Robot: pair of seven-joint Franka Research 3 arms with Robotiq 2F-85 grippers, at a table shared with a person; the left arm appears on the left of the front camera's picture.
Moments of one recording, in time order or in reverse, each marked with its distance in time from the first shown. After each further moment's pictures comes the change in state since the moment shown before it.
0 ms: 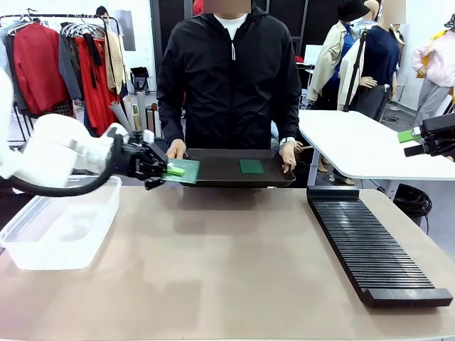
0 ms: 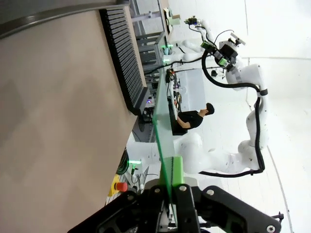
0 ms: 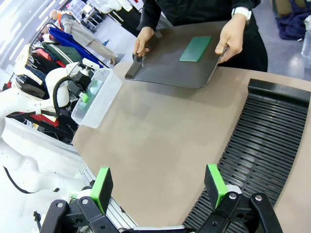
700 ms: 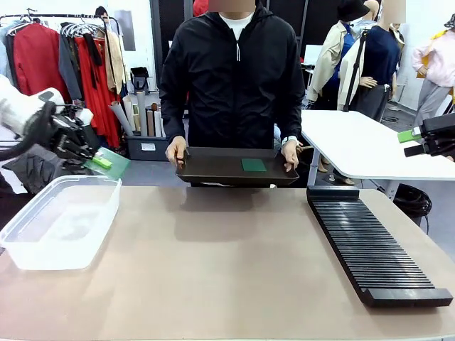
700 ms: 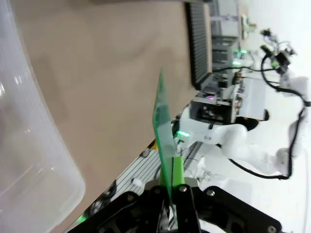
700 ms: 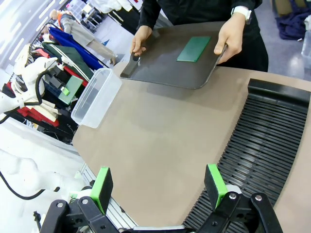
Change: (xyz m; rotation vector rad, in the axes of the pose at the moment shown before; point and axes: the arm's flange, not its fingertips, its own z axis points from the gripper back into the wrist) left arm -0.056 -0.078 0.151 0.426 -0.030 0.147; right arm 0.000 0.000 0.000 0.000 0.000 0.000
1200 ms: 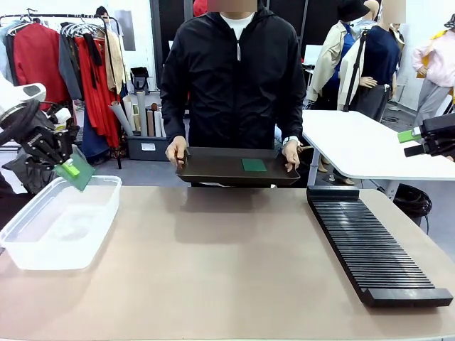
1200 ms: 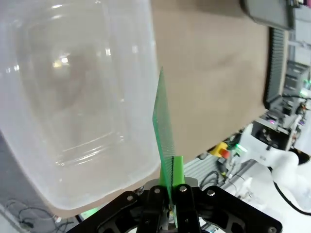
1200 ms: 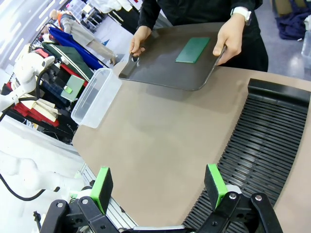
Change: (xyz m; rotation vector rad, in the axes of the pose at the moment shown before) left arm -0.004 0.011 0.047 0.393 -0.074 0.116; right arm 0.000 0.000 0.000 0.000 0.000 0.000
